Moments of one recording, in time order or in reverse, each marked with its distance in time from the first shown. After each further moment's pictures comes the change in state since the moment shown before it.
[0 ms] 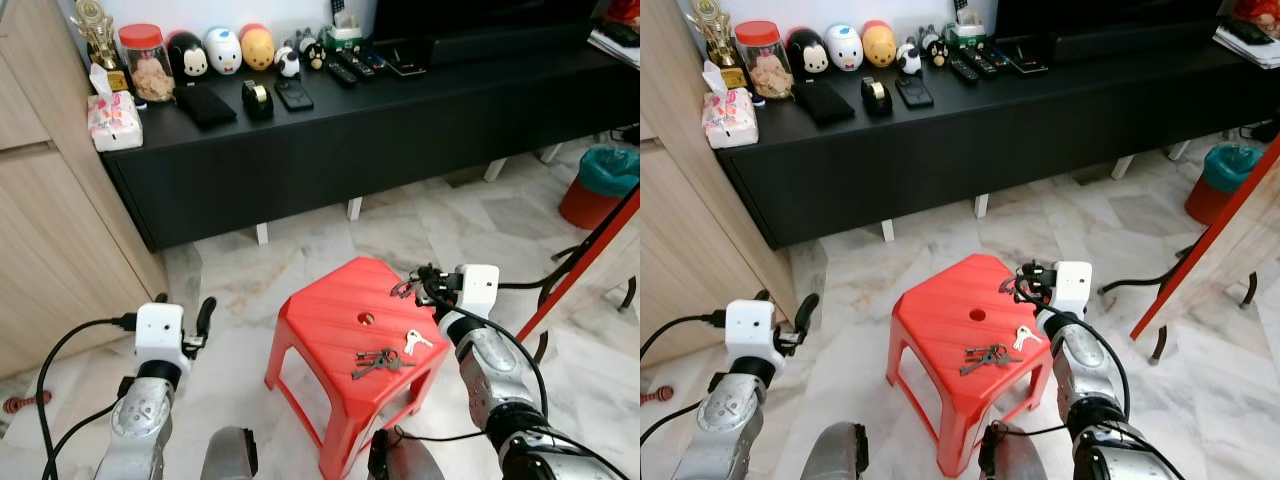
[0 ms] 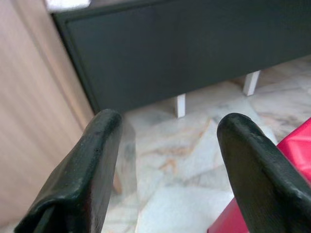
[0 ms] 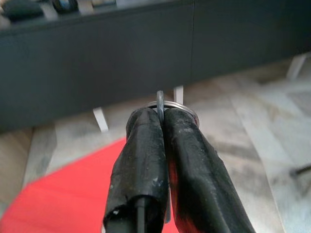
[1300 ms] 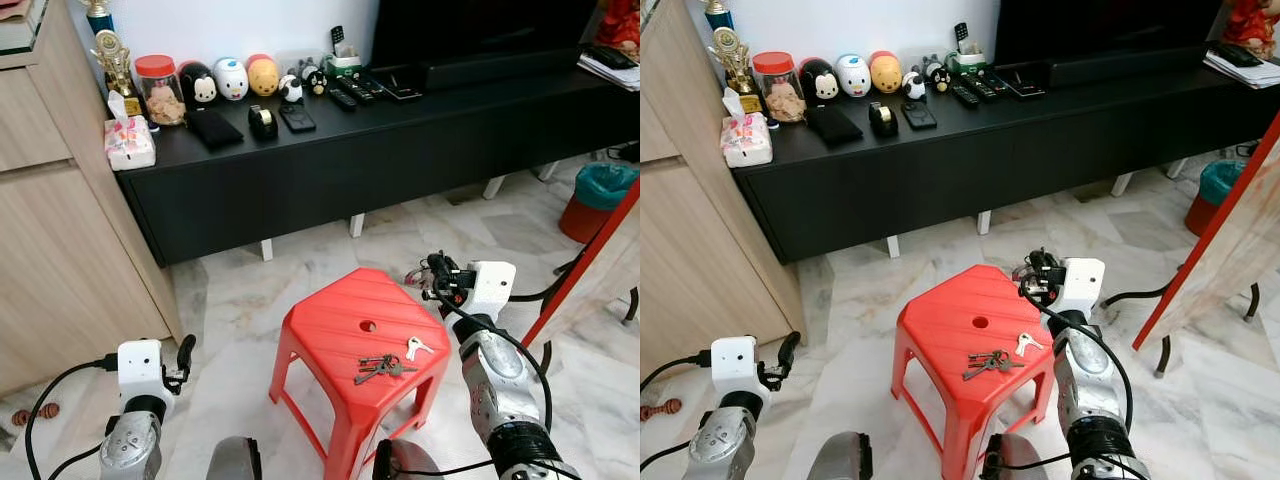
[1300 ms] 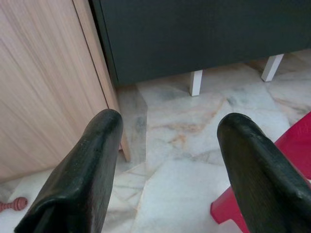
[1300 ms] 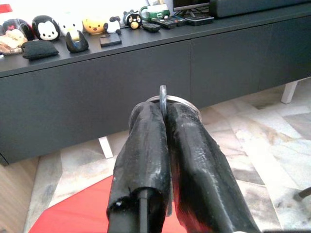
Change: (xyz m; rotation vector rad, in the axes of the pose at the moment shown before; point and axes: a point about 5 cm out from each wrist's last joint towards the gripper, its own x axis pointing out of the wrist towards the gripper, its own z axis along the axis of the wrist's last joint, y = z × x) left arm -0.013 0.014 -0.044 -0.066 0.119 0.063; right arm -0.012 0.006 0.010 0.014 -0.088 -0.034
